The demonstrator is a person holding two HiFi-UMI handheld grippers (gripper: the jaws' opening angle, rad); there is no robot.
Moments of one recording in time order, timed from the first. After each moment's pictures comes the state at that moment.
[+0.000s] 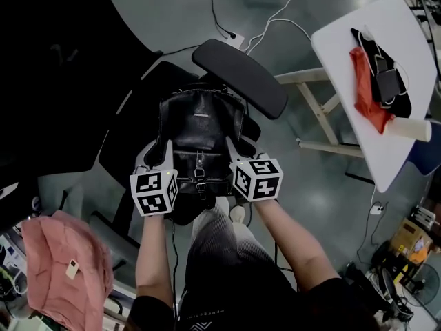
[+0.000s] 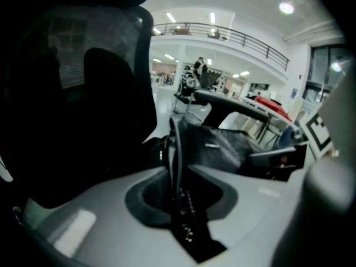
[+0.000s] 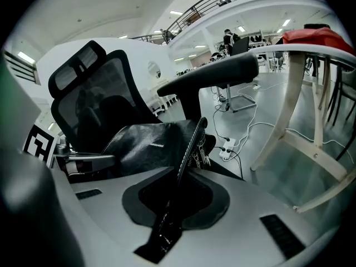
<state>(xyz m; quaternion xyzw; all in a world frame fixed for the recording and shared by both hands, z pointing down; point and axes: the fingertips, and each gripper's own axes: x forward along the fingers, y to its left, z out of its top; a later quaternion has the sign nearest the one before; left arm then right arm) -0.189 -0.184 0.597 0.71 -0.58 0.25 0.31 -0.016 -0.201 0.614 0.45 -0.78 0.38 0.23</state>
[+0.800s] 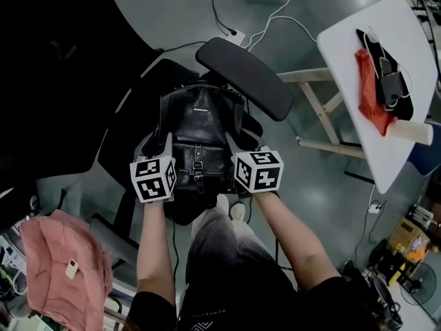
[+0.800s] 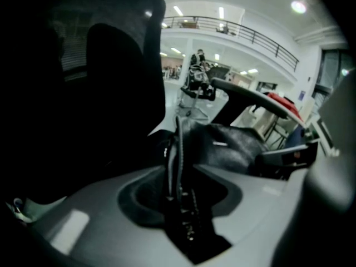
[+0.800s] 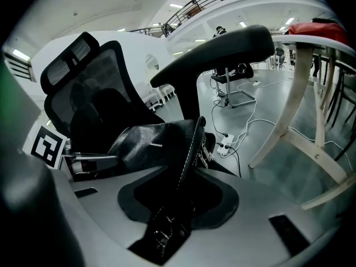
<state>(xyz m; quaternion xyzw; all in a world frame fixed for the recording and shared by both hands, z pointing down) -0.208 -0.200 0.635 0.68 -0.59 0.26 0.35 -0.019 -0.214 0.634 0.44 -0.77 0.39 0.25</state>
